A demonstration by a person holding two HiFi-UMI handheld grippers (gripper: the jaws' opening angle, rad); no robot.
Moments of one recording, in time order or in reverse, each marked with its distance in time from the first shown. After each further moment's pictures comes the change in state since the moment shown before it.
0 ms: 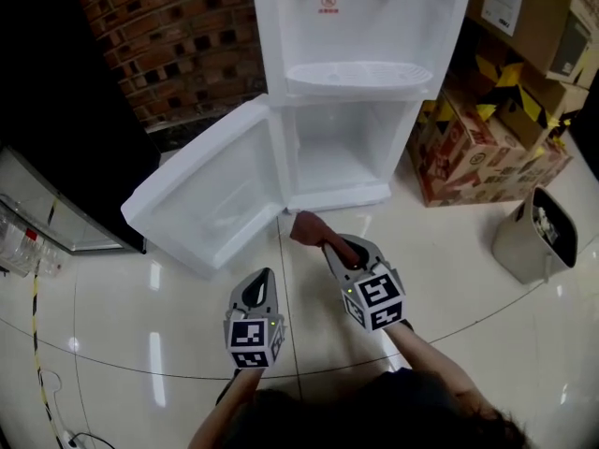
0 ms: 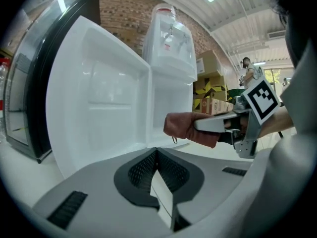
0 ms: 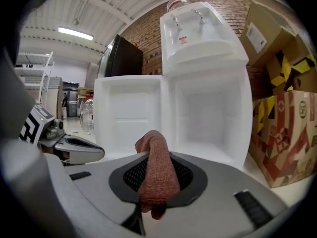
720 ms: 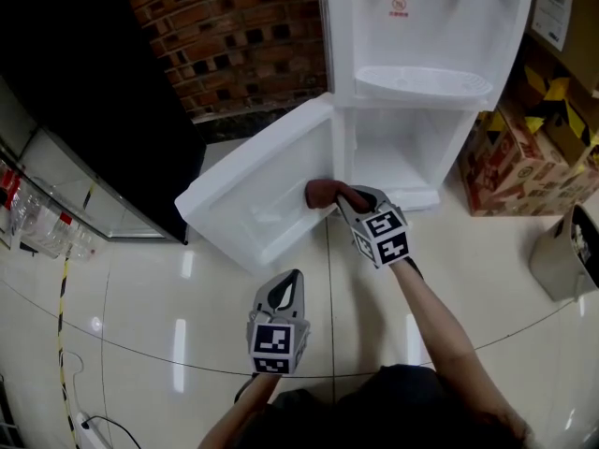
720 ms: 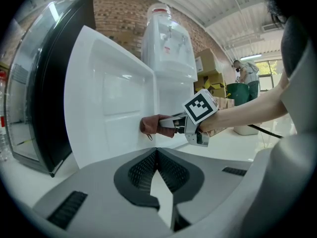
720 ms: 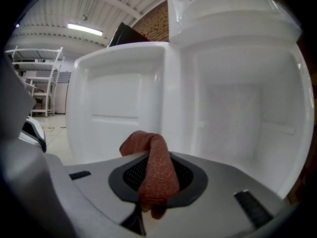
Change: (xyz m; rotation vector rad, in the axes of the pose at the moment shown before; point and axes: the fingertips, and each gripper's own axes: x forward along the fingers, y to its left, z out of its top) left arm -0.027 0.030 0.017 0.075 0.018 0.008; right arm 0.148 -0.006 0.029 -0.088 0.016 0.116
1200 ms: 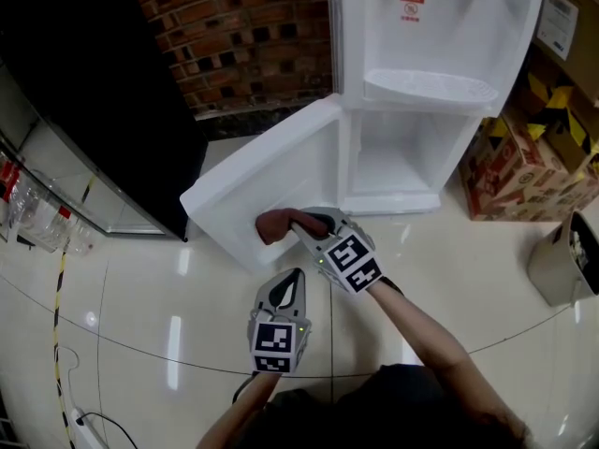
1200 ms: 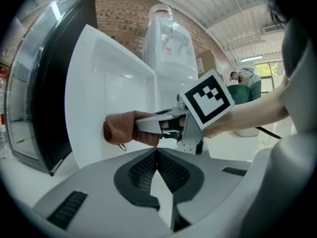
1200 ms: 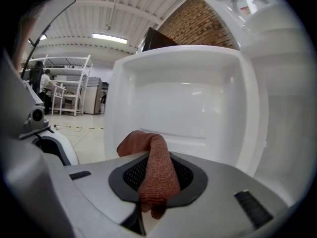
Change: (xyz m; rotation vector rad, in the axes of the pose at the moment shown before) left arm 0.001 0.002 0.001 -0.013 -0.008 0.000; right arm 0.003 0.134 0.045 -0.106 -0.065 0.288
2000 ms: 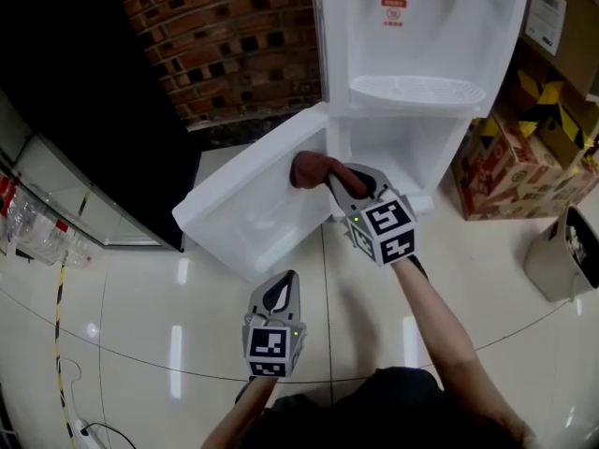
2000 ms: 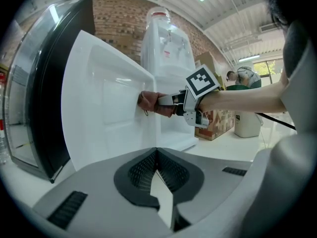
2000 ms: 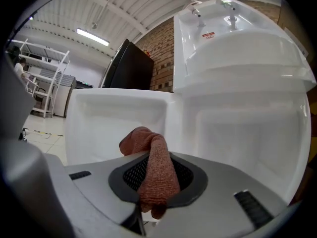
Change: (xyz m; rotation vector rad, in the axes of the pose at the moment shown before) left arm 0.002 0.002 0.017 0.026 -0.031 0.000; right arm -0.067 -0.125 0.055 0.029 -0.099 -0.323
